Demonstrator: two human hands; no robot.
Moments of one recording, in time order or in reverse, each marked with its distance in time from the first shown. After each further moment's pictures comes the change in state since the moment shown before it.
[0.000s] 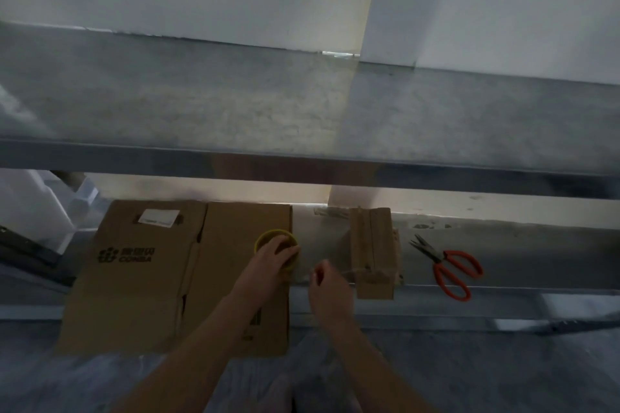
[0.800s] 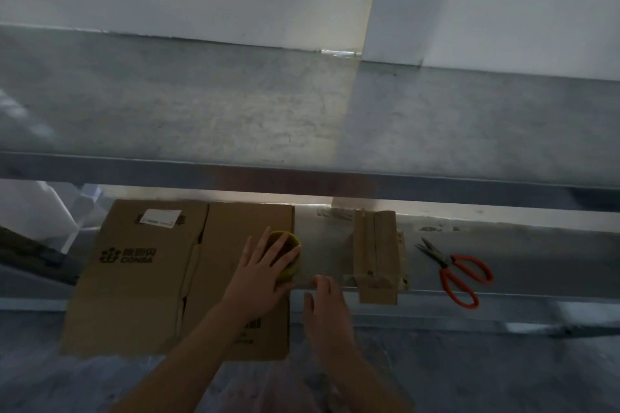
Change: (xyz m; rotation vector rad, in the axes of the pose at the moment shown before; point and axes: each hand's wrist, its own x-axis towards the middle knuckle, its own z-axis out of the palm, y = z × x) left_hand -0.015 -0.012 0.001 0.288 0.002 0.036; right_hand -0.023 0.015 0.014 -0.094 0.021 -0.208
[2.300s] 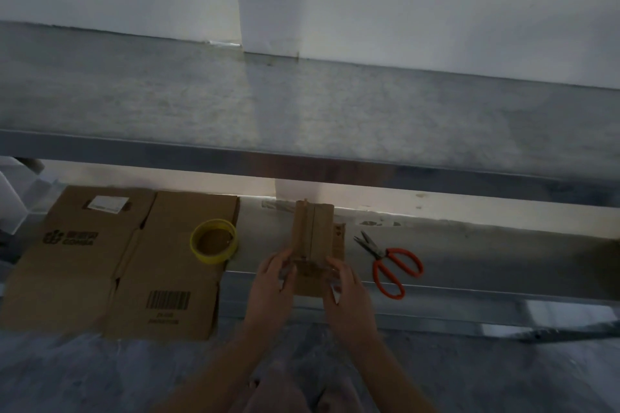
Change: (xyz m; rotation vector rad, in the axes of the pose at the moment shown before) left_hand 0.030 0.202 -0.019 -0.937 0.331 -0.485; right_hand -0.007 0.128 -0.137 0.316 0.018 -0.088
